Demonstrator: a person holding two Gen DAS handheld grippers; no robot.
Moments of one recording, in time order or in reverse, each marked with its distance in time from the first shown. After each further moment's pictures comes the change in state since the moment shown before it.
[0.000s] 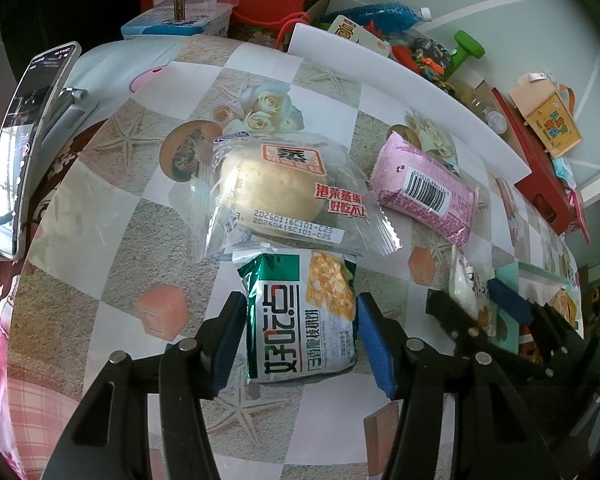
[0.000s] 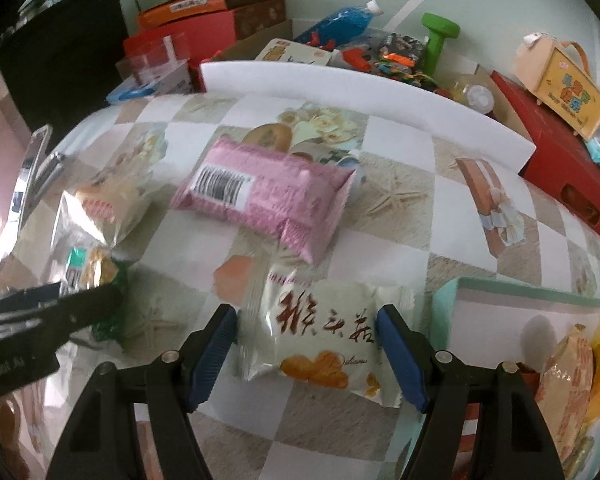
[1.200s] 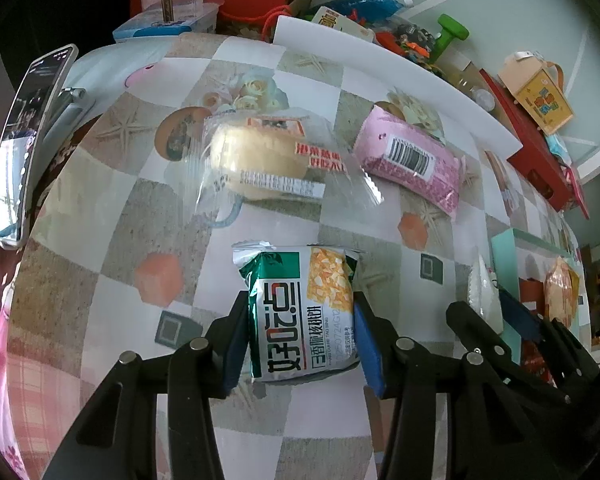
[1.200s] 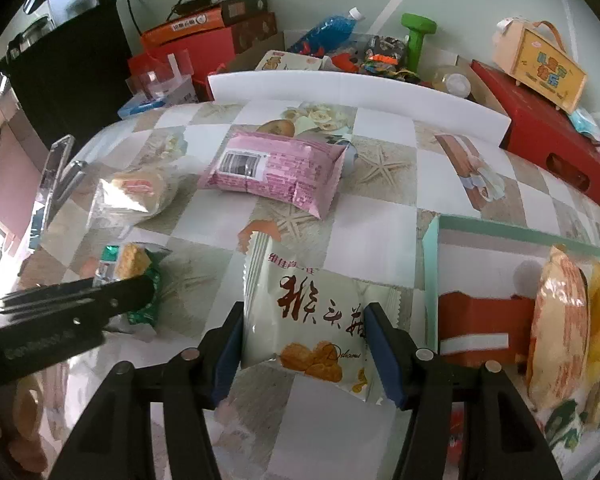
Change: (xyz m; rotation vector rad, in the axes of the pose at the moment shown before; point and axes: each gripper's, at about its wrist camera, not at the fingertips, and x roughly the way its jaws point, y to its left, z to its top) left arm 0.000 -0.015 -0.018 0.053 0.015 0.009; right arm -0.037 -0.002 -0.039 0.103 -0.050 0.046
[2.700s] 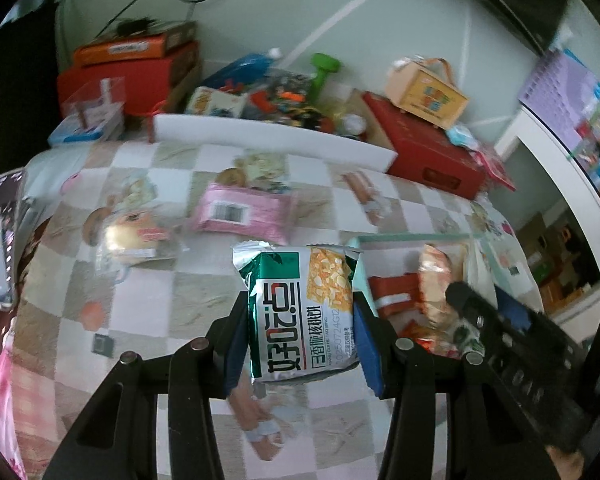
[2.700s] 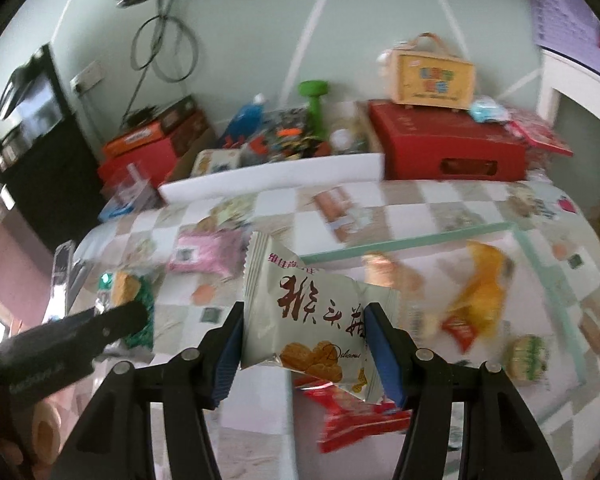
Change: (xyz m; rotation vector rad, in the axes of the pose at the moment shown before) left arm -0.080 -0.104 -0.029 0.238 -0.192 -0.164; right arm -0.120 -0.098 -0.019 0.271 -0.222 -0.086
